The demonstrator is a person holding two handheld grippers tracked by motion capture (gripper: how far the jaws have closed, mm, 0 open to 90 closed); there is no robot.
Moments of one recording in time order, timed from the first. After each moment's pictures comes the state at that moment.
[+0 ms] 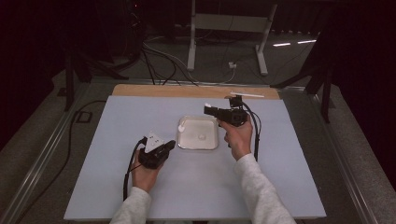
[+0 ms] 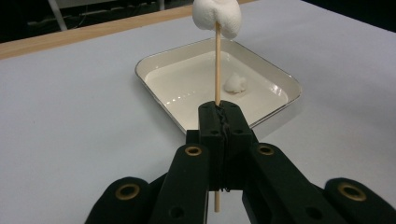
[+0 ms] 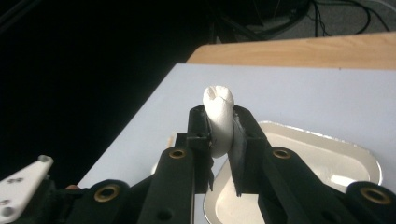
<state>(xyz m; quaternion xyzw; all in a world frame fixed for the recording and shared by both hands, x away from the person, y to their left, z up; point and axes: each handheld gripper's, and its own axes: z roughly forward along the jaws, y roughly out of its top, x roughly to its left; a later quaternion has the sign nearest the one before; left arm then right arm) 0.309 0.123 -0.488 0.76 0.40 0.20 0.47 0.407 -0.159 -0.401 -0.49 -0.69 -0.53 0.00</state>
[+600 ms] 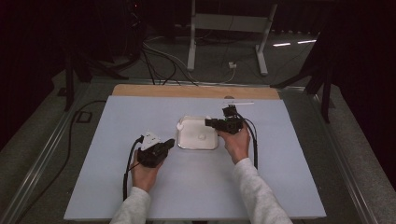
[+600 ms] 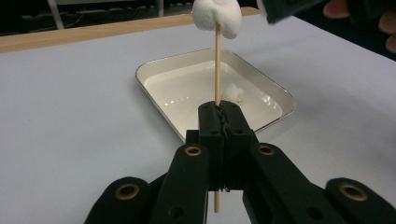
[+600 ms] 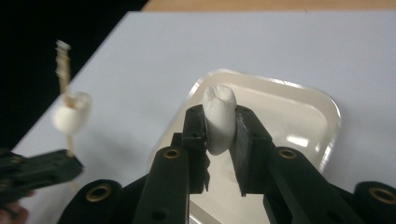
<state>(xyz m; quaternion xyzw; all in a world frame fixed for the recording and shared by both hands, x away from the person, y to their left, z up) 0.312 0.127 -0.486 0.75 0.41 0.18 0.49 0.413 -0.156 -0.446 -0.51 -0.74 -0.44 -0.02</state>
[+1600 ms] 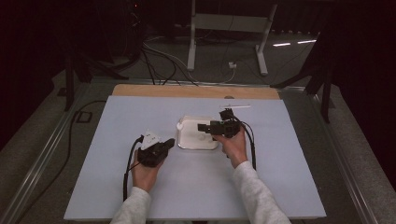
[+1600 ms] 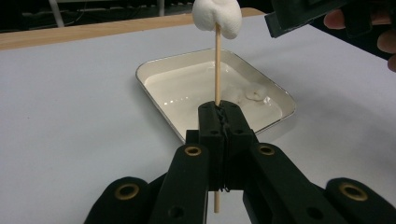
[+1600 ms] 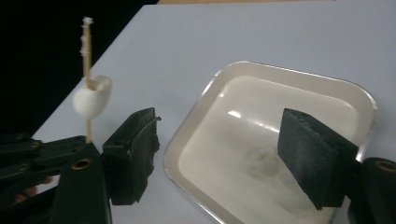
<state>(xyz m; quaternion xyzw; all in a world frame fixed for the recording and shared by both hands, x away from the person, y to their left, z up) 0.313 0.127 -0.486 0.74 0.42 0.18 0.49 0.405 -0.147 -0.450 -0.49 -0.74 -0.45 0.00</state>
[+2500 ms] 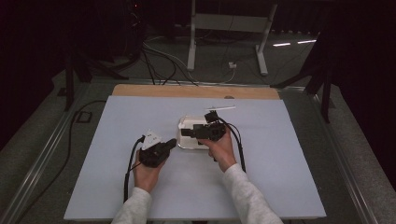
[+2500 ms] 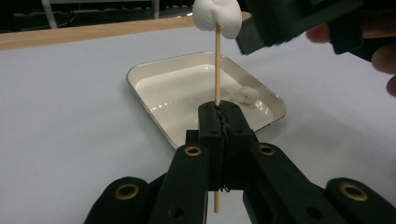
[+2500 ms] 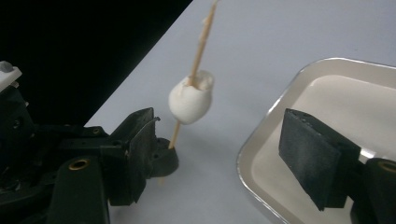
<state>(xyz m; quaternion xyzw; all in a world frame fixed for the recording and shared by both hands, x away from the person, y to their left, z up) 0.312 0.123 -0.485 0.74 0.42 0.17 0.50 0.393 -0.102 -0.445 -0.44 -0.76 -0.48 0.06</state>
